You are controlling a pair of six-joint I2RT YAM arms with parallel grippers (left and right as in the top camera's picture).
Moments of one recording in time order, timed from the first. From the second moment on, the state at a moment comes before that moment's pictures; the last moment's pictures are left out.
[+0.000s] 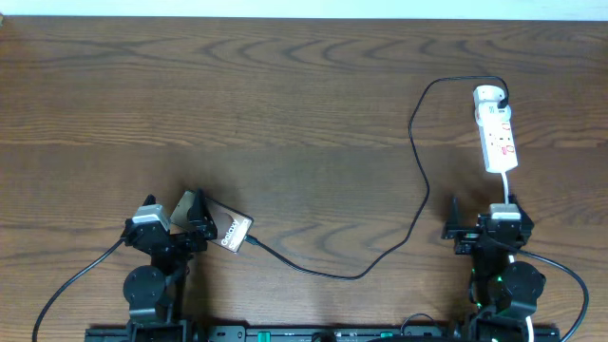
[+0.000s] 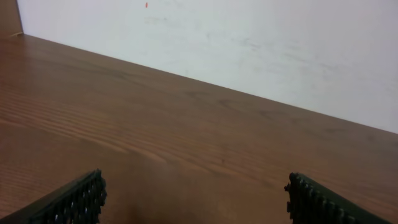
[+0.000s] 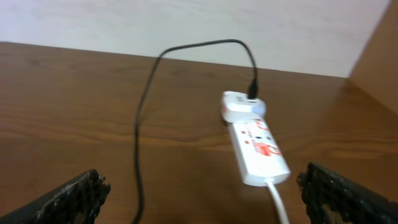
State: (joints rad) left arm 0.05 0.01 0.02 -0.11 0.04 -0.25; right arm -0.19 0.10 0.01 -0.06 -0.15 -0.14
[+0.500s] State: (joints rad) left arm 0.05 0.01 0.02 -0.11 0.04 -0.25; right arm -0.19 0.10 0.01 0.02 -0.31 -0.15
